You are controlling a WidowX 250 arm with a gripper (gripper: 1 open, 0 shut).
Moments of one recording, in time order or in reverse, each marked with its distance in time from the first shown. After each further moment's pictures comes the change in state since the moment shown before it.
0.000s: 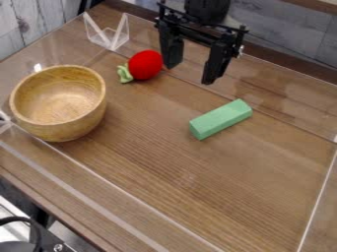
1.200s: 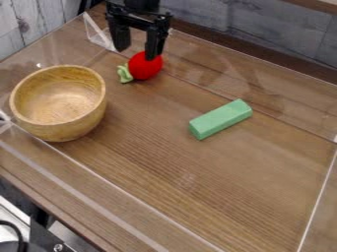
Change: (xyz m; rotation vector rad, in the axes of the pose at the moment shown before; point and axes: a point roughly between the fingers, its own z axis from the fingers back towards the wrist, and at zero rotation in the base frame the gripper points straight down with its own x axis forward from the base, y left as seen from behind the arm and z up) arm 0.046 0.120 -0.043 -0.008 -0.020 0.073
